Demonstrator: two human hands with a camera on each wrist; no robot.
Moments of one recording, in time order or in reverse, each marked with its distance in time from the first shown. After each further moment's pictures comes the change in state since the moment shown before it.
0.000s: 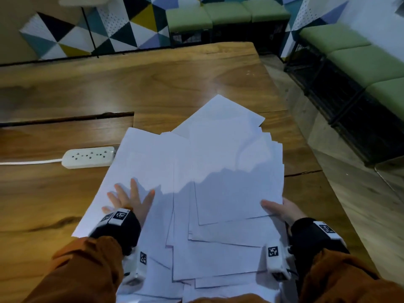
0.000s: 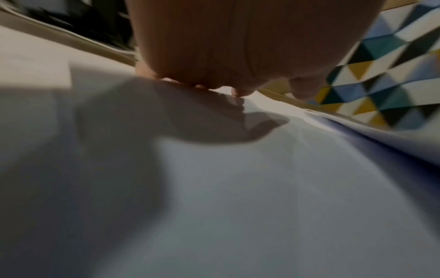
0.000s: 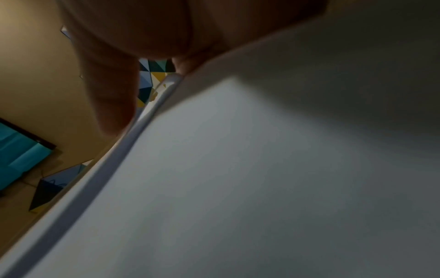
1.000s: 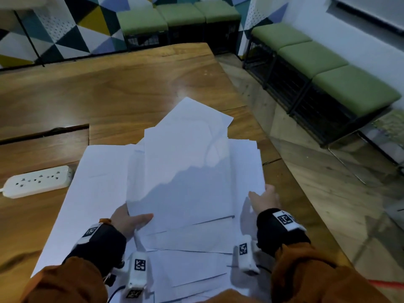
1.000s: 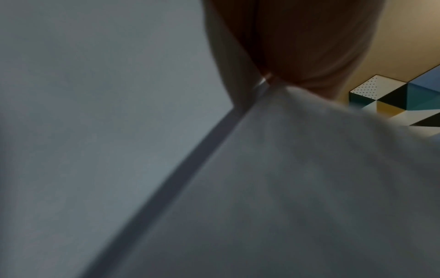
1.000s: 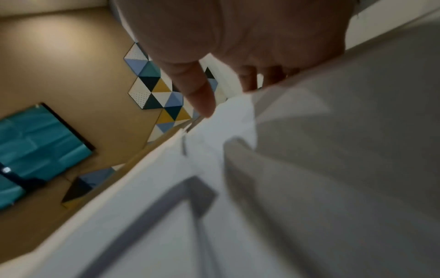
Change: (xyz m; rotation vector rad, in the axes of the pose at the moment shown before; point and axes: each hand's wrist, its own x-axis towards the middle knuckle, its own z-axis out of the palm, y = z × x) left_hand -0.007 0.039 0.018 -1.073 -0.417 0.271; right_hand -0.012 -0.009 0.000 -0.364 0.614 0.037
